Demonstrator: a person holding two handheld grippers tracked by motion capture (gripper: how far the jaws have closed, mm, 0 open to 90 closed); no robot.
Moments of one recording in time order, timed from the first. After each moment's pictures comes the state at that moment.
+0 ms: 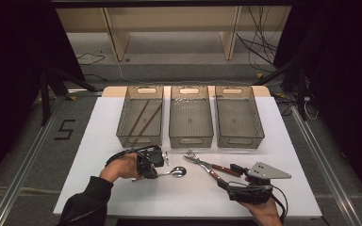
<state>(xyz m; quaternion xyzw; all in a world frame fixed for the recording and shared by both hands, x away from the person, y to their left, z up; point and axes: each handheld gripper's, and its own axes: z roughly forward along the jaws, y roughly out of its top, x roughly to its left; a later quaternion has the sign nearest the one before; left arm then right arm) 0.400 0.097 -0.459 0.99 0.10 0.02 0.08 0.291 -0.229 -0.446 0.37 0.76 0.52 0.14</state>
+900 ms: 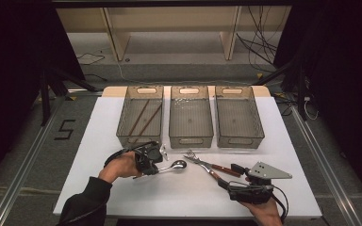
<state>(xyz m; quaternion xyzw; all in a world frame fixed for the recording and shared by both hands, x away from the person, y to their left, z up) 0.403 0.102 -0.447 0.98 0.13 0.04 0.12 0.291 -0.231 -0.445 0.37 0.75 0.52 0.14</state>
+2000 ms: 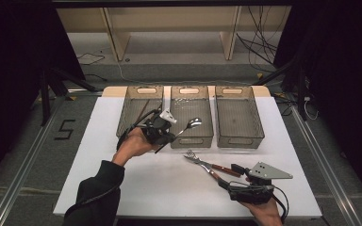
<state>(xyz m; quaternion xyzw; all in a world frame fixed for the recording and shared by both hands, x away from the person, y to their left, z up) 0.444 0.080 -0.377 0.92 0.24 0.10 0.30 0.291 -0.232 -0.446 0.38 0.75 0.52 0.14</state>
